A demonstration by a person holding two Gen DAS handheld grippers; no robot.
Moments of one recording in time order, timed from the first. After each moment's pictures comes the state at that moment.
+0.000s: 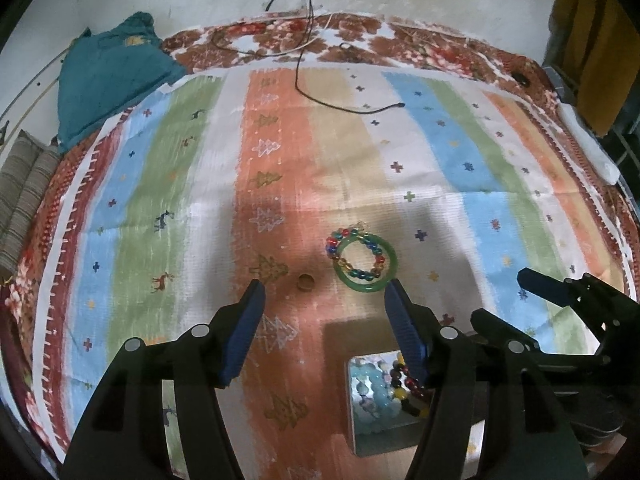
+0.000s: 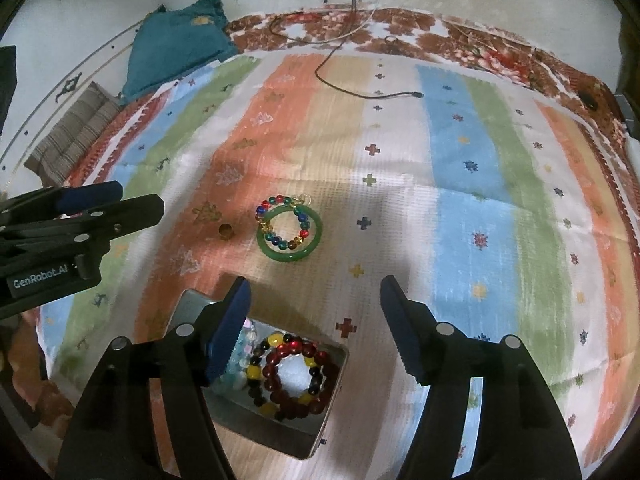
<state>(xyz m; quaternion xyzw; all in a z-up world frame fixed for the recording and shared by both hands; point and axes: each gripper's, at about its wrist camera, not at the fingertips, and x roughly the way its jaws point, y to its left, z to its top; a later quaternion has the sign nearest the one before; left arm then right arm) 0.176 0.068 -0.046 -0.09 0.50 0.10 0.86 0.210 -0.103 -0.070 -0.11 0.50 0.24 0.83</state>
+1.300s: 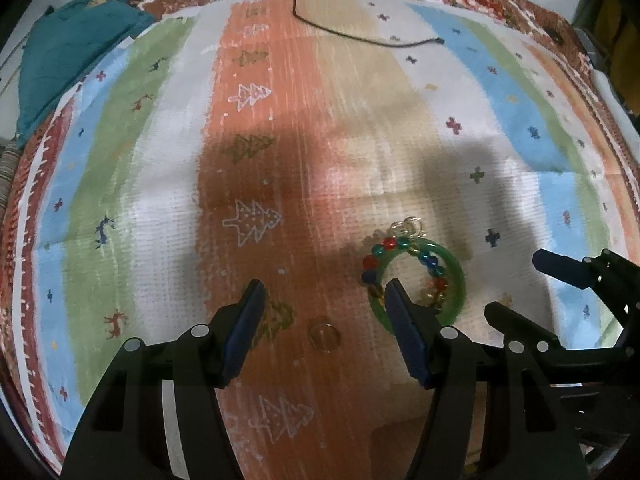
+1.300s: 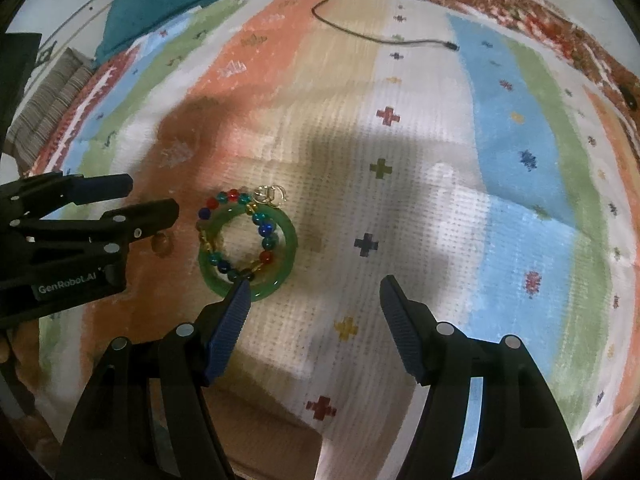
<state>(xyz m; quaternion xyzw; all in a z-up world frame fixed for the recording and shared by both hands) 0.263 0.100 -0.137 -0.09 0.58 0.09 0.80 0.295 -0.070 -0.147 -0.15 0.57 0.24 0.77</state>
